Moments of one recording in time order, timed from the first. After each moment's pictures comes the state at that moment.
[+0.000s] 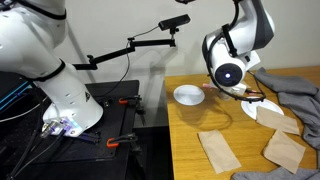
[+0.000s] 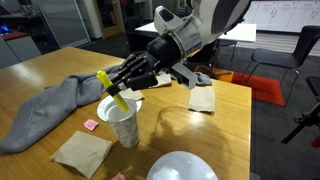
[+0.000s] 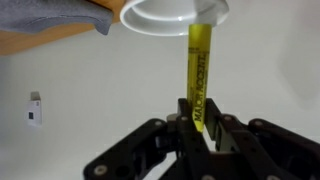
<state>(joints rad) 0.05 0.66 0.00 -1.94 1.95 2.21 -2.59</state>
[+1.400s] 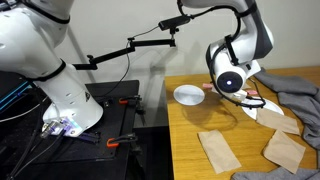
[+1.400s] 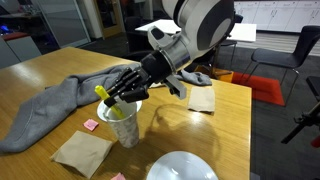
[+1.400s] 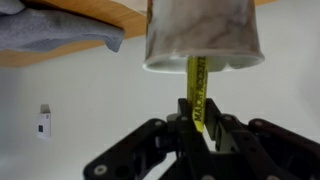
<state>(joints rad) 0.09 0.79 -0.02 -1.82 1.99 2.24 -2.59</state>
